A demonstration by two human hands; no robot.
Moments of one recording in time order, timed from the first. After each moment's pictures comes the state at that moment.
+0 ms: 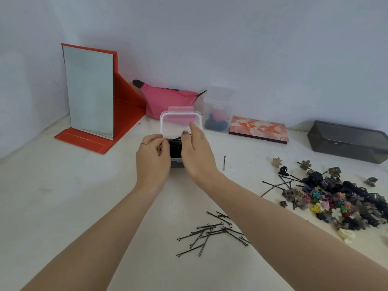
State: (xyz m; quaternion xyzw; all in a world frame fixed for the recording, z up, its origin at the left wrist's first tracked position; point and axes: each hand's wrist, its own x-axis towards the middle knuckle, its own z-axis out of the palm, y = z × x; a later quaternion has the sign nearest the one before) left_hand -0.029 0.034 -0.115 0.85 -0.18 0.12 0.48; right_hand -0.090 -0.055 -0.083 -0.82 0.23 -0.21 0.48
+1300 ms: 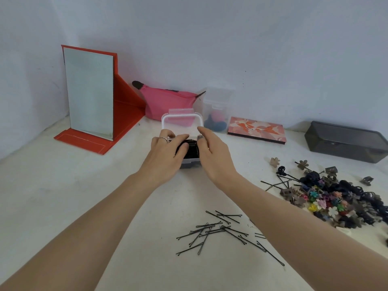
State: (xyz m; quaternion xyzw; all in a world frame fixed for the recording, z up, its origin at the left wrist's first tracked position) left_hand -0.024 0.026 -0.106 0.88 -0.37 0.01 0.30; right_hand -0.119 -0.092 -0.088 -0.83 0.20 -0.22 0.47
